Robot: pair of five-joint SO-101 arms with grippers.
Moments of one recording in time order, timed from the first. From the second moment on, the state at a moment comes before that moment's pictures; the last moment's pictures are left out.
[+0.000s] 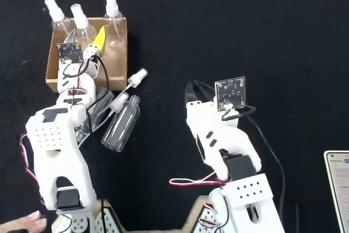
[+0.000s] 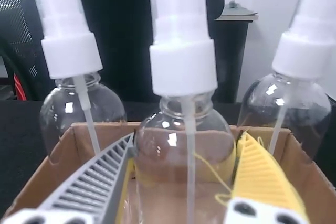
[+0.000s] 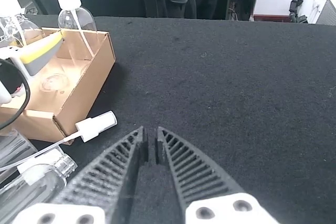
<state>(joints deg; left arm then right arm) -12.3 37.3 26.2 -57.6 -1.6 -13.7 -73.4 82.2 22.4 -2.2</state>
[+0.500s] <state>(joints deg) -12.7 28.8 35.7 -56.9 -1.5 -13.7 -73.4 82.2 22.4 -2.2</state>
